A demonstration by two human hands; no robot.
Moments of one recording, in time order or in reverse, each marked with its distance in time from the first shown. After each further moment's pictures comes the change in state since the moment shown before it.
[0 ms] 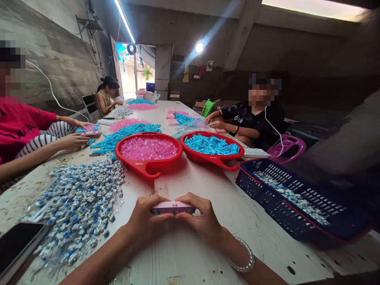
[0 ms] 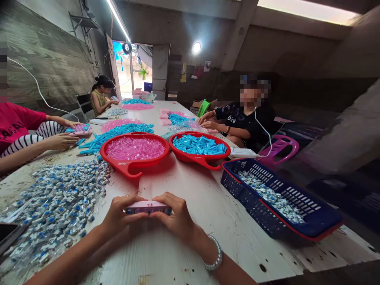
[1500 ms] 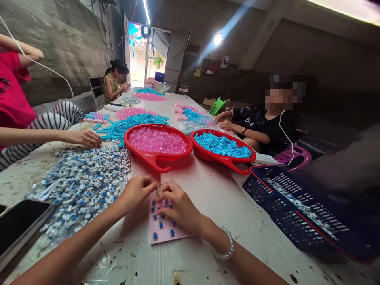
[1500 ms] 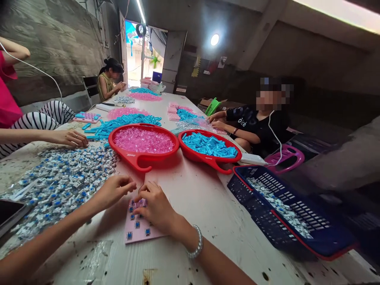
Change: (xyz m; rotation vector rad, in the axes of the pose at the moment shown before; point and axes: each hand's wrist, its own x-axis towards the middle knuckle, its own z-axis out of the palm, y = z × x) left_hand 0.016 -0.021 -0.044 0.128 -0.096 -0.384; right_hand 0.032 -0.008 0.059 -0.129 -0.331 0.008
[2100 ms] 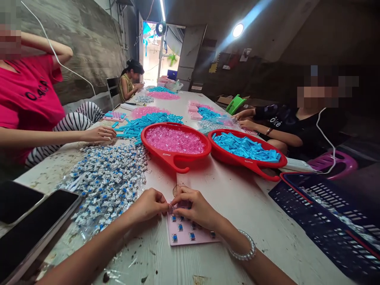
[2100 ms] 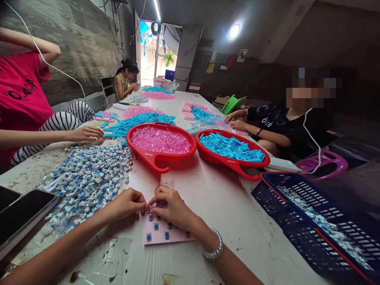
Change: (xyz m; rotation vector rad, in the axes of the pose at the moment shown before) left_hand -0.027 -0.028 0.008 -0.244 -0.235 -0.219; right_hand 0.012 0.009 0.003 0.230 -0.195 0.099
